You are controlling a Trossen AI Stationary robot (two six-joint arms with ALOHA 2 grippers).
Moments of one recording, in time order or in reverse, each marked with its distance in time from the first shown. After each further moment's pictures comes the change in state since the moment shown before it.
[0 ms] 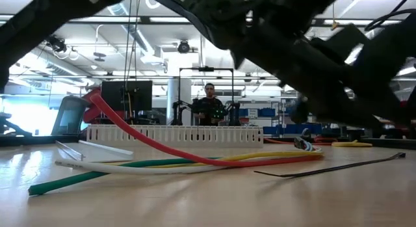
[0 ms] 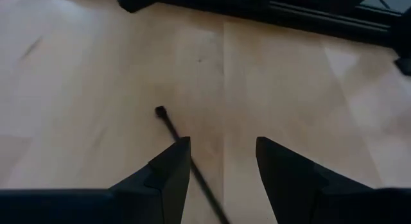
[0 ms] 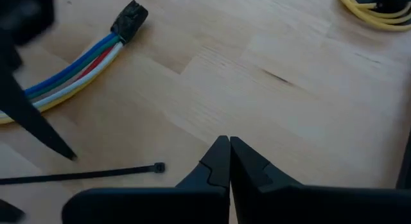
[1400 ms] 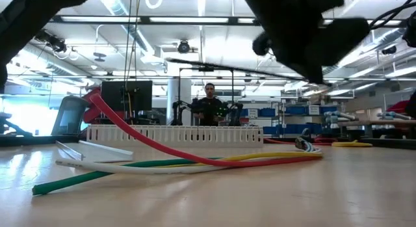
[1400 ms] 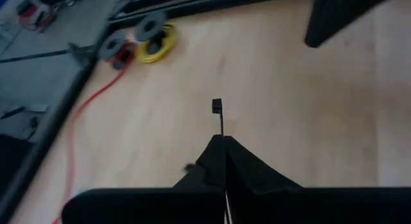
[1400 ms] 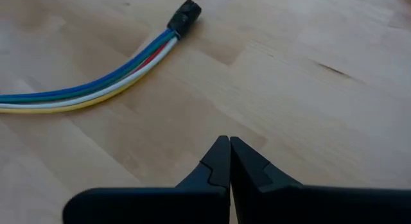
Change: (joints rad) left arm -0.057 -0.131 0.178 -0.567 -0.586 0.189; right arm 0.059 0.014 0.000 0.119 0.077 0.002
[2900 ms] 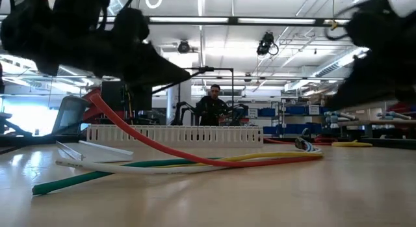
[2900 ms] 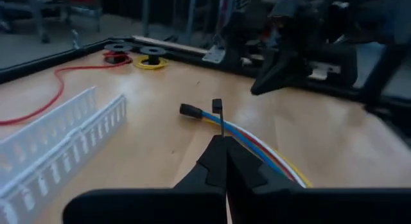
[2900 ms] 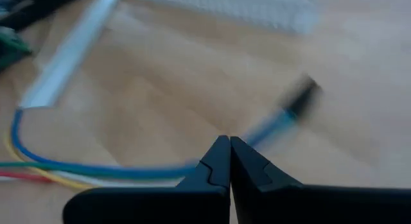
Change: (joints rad) left arm -0.010 -0.753 -1.776 1.705 0.301 -0.173; right arm -0.312 0.161 0.000 0.819 0.257 -0.762
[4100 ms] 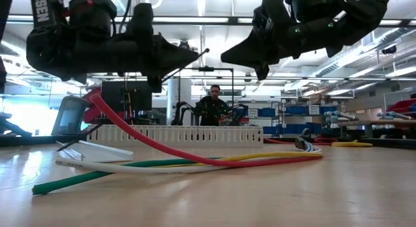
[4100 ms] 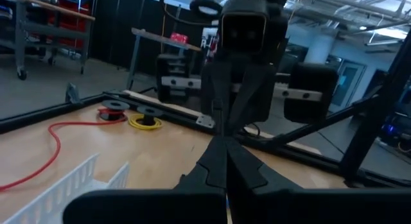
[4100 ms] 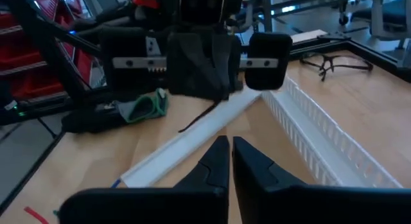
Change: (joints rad) left arm 0.214 0.077 0.019 0.293 0.206 -0.028; right arm -0.751 -0.021 -0.029 0.959 -1.047 -1.150
